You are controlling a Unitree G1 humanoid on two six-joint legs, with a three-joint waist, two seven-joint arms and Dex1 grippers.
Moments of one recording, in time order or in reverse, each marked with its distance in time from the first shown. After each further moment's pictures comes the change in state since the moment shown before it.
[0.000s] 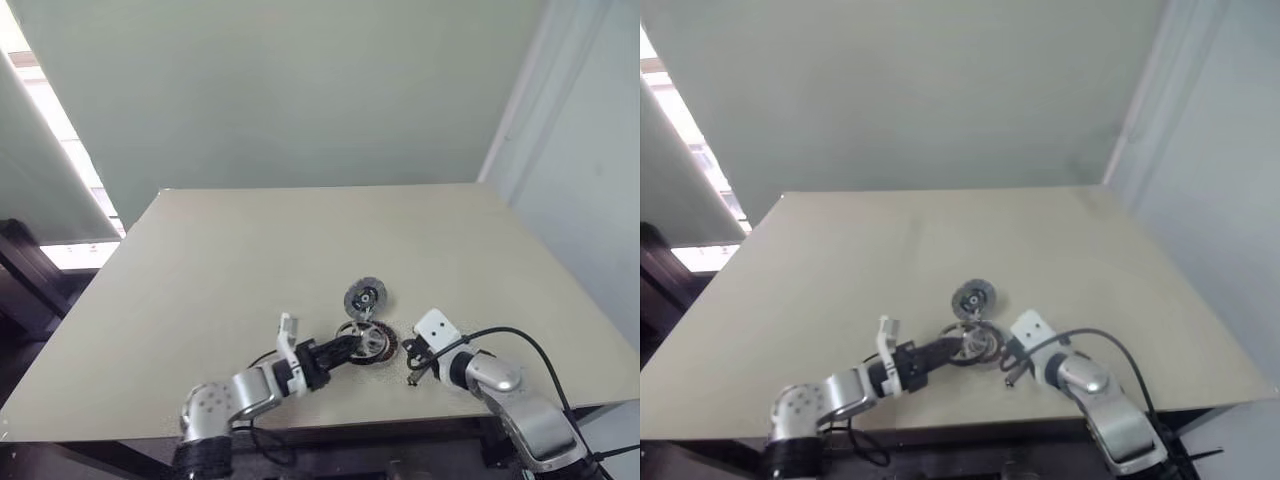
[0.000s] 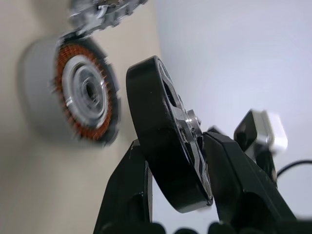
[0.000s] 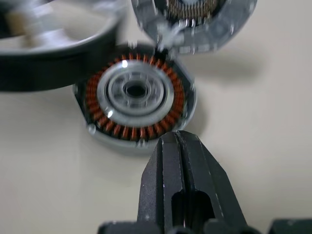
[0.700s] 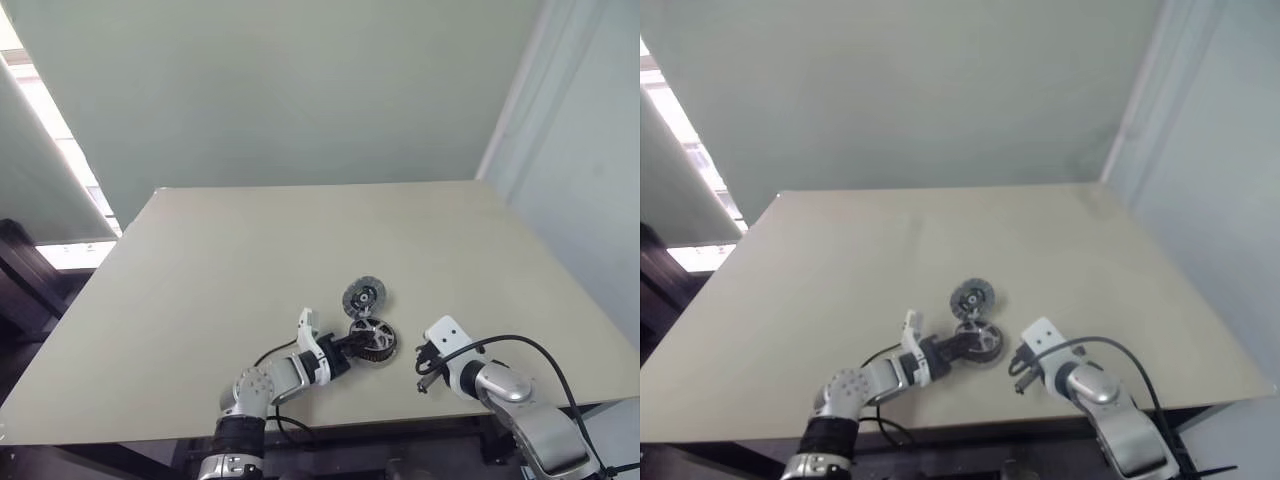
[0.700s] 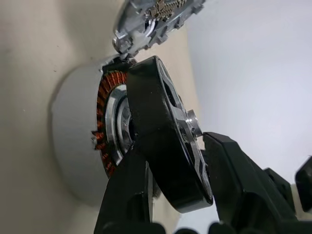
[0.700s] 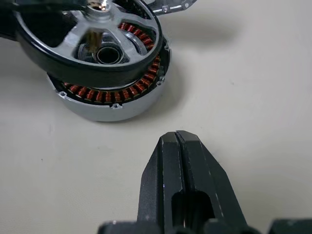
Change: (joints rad) left arm -0.094 -0.067 -0.086 0.229 0.254 -0.227 -0.113; right arm 0.054 -0.014 -0.030 -0.051 -0.009 0.044 -0.044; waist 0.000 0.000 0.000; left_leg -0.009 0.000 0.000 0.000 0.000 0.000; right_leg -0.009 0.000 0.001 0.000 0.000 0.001
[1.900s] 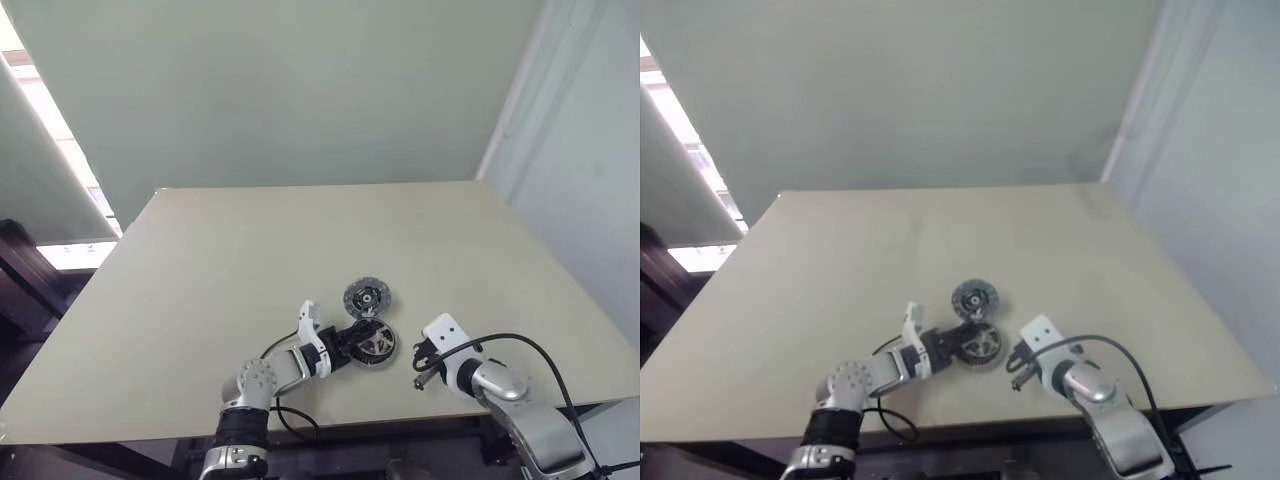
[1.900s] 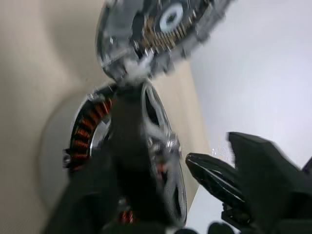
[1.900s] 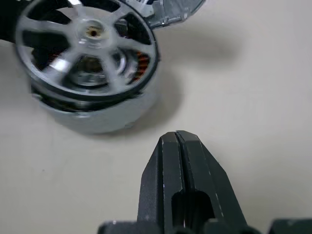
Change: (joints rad) left arm -0.032 -0.004 0.037 -0.031 0.085 0.023 -0.036; right arm -0.013 0.026 0.002 0.005 -0.001 0.001 -0.019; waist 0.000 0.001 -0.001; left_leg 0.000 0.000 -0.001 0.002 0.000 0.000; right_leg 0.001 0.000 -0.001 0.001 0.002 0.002
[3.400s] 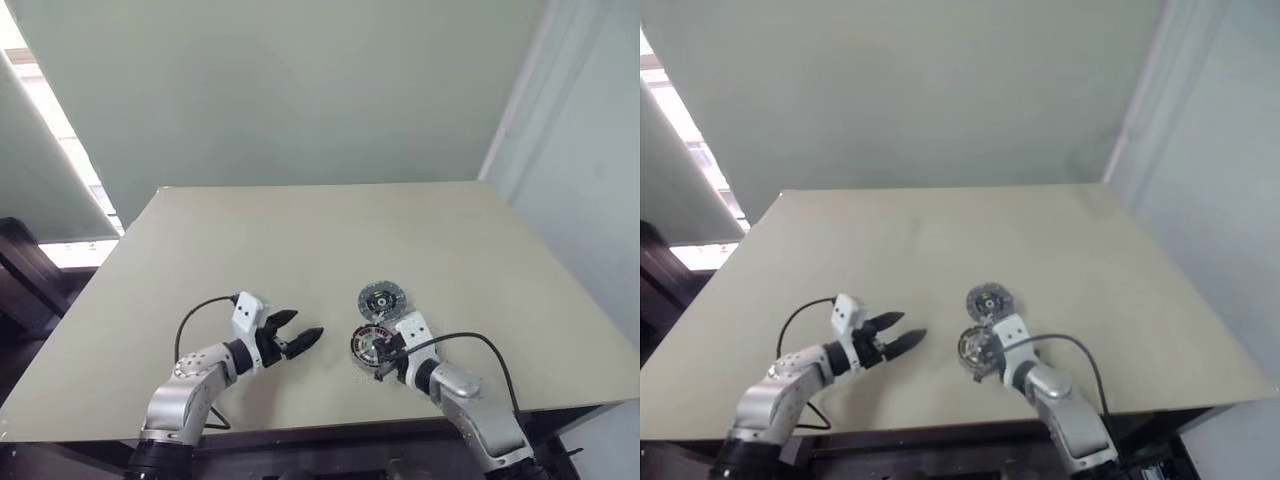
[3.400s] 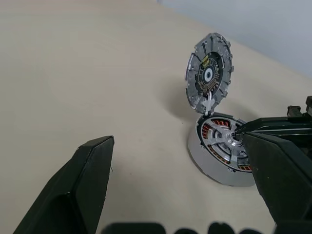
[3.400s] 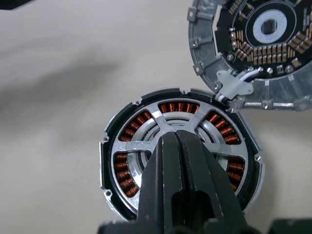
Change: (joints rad) left arm 0.203 0.424 -0.180 -0.274 0.338 -0.572 -0.326; right arm -0.063 0.235 0.054 0.286 0.068 -0.193 -0.042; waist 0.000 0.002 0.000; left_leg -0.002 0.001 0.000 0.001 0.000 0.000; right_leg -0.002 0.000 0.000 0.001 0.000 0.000
